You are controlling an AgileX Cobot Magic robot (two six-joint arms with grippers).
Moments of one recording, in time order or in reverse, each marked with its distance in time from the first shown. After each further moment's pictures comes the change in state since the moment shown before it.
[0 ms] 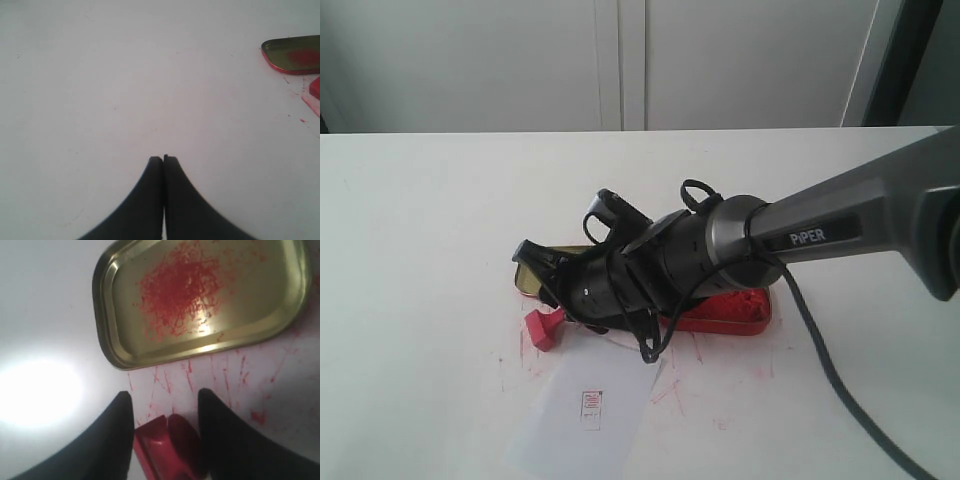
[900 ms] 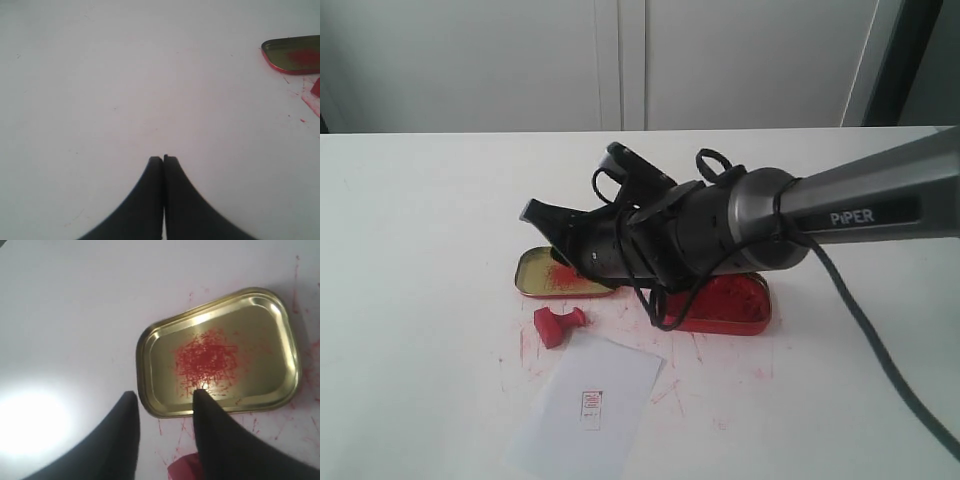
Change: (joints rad) left arm 0.000 0.000 0.000 0.000 0.000 0.000; right arm 0.000 -0.094 0.000 0.000 -0.144 -0.106
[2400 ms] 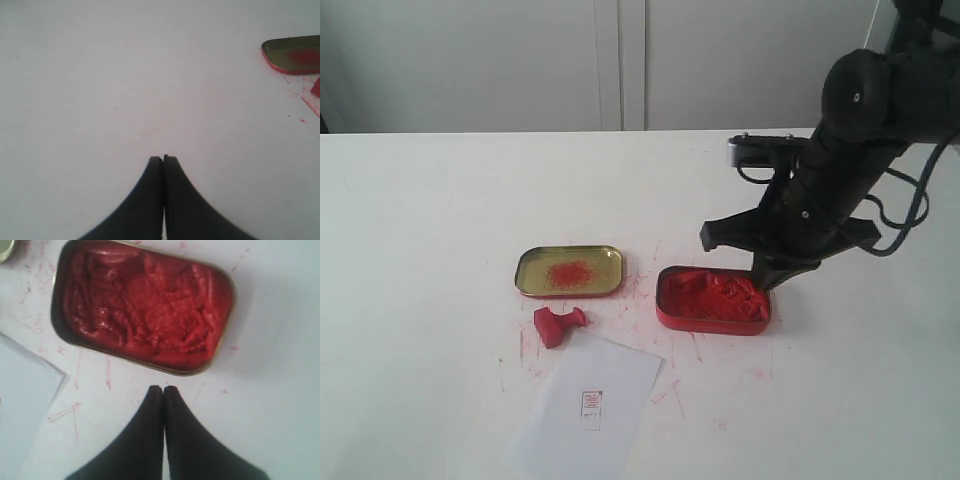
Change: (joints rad) left arm 0.000 0.000 0.000 0.000 0.000 0.000; right arm -0.424 -0.234 0.001 -1.310 0.949 0.591
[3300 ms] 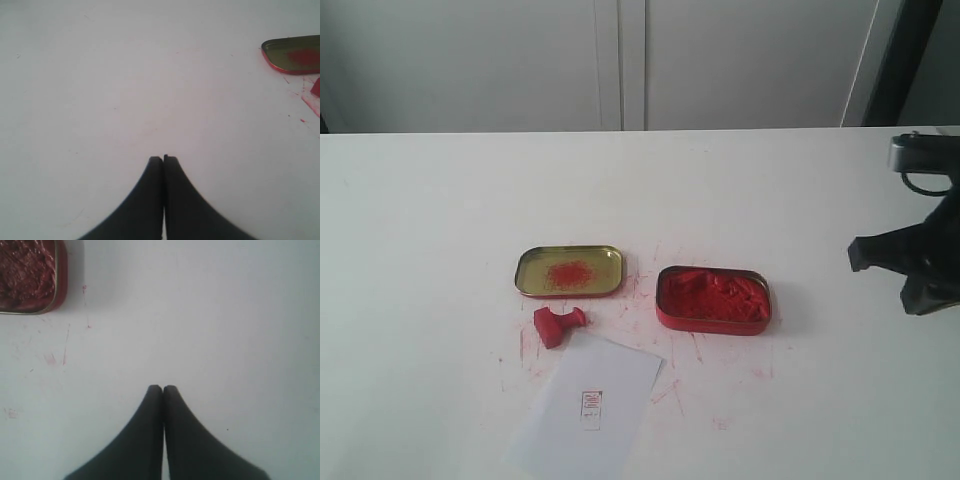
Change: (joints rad) left arm 0.000 0.000 0.000 0.000 0.000 0.000; right arm -0.247 -0.362 0.295 -0.125 0.010 0.013
